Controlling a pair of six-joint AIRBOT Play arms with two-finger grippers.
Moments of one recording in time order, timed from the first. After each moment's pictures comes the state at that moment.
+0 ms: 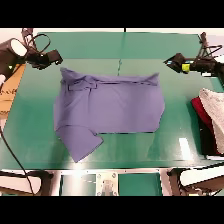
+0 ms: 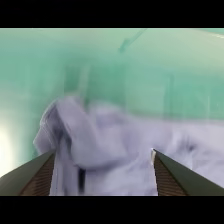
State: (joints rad) left arm 0.02 -1.58 1.59 1.28 -0.88 -1.61; right arm -0.30 -1.64 1.50 -0.62 0.99 1.14
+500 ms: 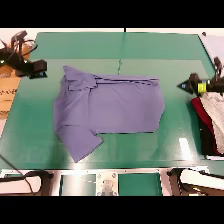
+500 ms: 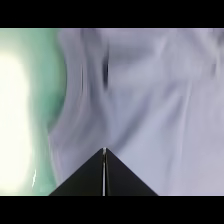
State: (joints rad) left arm 0.11 -1.44 1.57 1.28 -1.36 -1.51; right arm -0.49 -1.35 1.12 -0.78 1.20 1.28
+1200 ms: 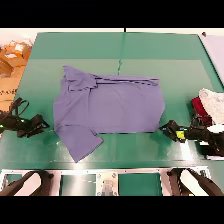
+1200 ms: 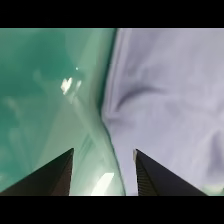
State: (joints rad) left arm 0.44 -1.03 0.63 1.11 -1.21 -1.41; right arm -0.44 -0.93 0.32 -0.85 0.97 1.35
